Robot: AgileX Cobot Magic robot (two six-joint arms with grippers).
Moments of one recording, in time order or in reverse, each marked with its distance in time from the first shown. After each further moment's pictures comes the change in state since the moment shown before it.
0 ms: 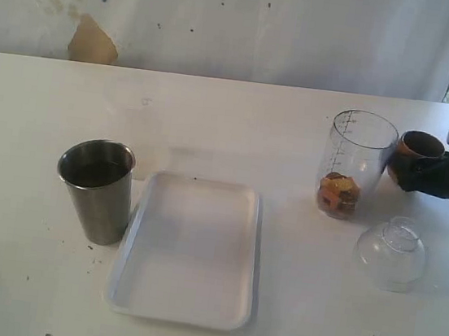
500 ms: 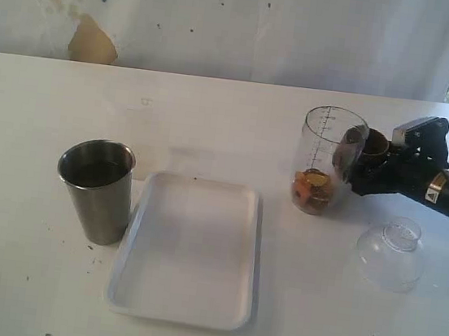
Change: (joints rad) left arm 0.000 0.000 0.000 0.000 0.000 0.000; right arm 0.145 0.002 0.000 -0.074 -0.047 -0.053
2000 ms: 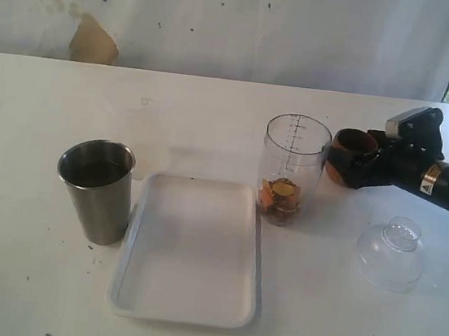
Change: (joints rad) left arm 0.000 0.000 0.000 0.000 0.000 0.000; right arm 0.028 -0.035 -0.002 -0.002 0.021 0.019
